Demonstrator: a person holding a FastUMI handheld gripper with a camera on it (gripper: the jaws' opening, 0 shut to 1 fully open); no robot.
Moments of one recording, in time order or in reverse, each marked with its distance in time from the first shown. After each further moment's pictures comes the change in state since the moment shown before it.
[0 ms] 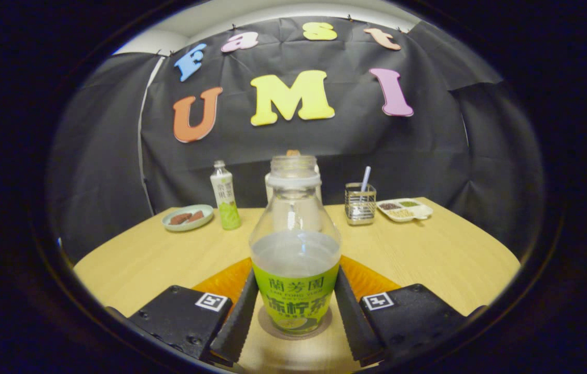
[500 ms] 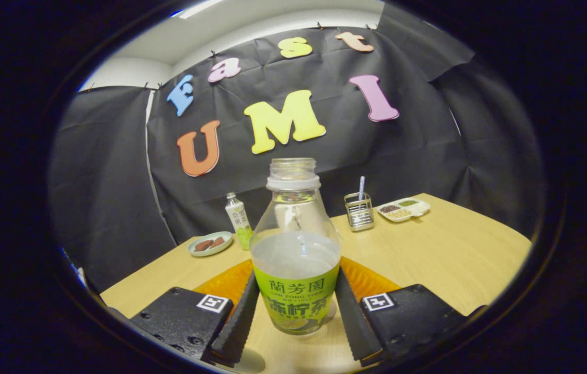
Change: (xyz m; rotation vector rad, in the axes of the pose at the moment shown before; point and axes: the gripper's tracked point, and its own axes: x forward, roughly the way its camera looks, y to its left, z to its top) arm -0.052 -0.005 0.022 0.111 -0.089 0.066
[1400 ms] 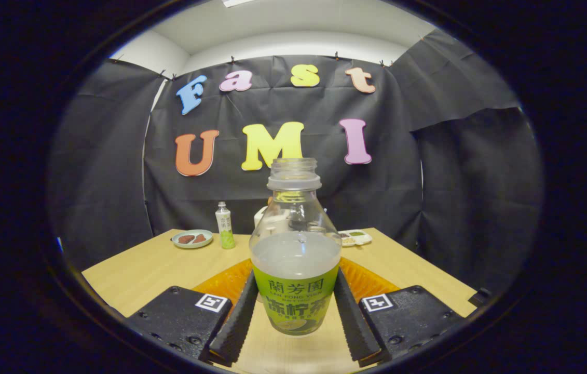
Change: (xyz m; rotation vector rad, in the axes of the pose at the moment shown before) arm -0.164 -0.005 0.025 -0.115 -0.052 -0.179
